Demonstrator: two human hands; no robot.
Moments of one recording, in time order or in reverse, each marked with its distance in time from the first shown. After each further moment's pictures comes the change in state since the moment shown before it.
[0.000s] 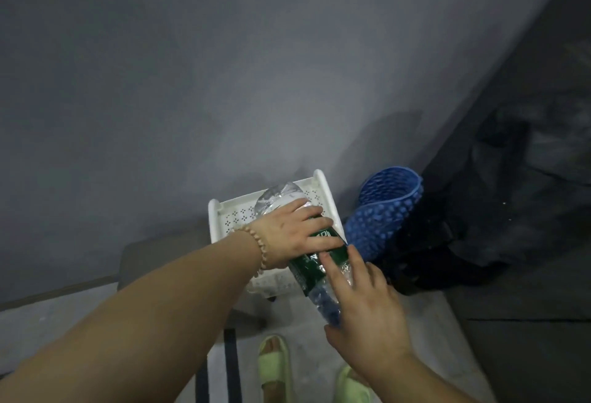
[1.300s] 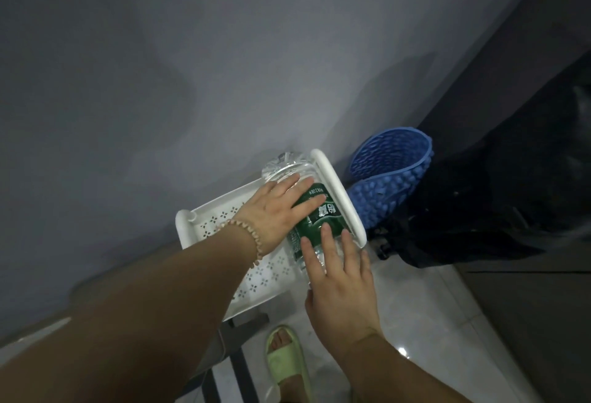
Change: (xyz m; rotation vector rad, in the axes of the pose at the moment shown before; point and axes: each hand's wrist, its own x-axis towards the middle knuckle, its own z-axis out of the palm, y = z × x) left_hand 0.039 -0.080 0.115 -0.207 -0.040 -0.225; right_hand 0.119 -0.043 0.102 -0.077 0.250 0.139
